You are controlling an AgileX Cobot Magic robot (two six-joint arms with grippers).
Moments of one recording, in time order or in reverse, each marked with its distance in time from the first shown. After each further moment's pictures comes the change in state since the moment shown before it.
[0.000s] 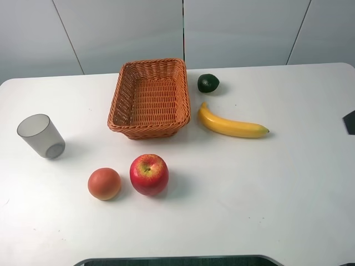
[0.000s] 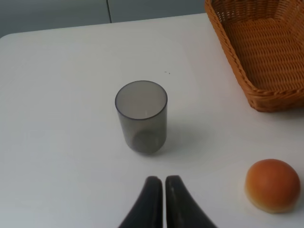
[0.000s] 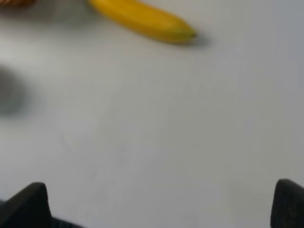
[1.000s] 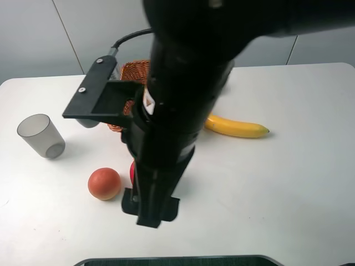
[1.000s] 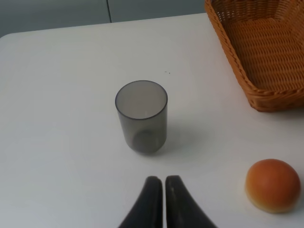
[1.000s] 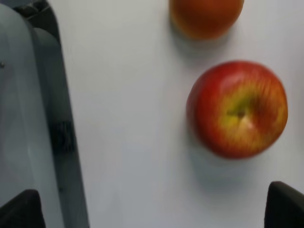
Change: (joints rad) left arm 0.000 0.000 0.000 0.000 0.000 0.000; right arm 0.896 0.879 -0.447 -0.051 -0.211 -0.269
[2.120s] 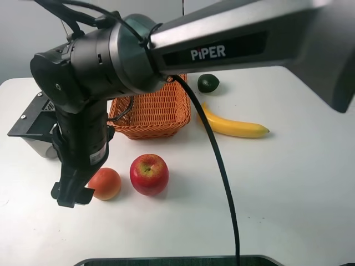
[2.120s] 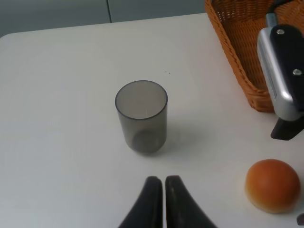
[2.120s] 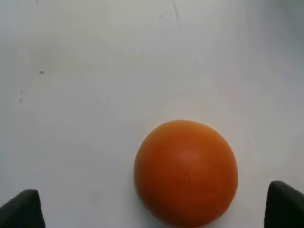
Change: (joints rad) left arm 0.000 0.000 0.000 0.000 0.000 0.000; right arm 0.007 0.509 -0.448 0.039 -0.086 -0.040
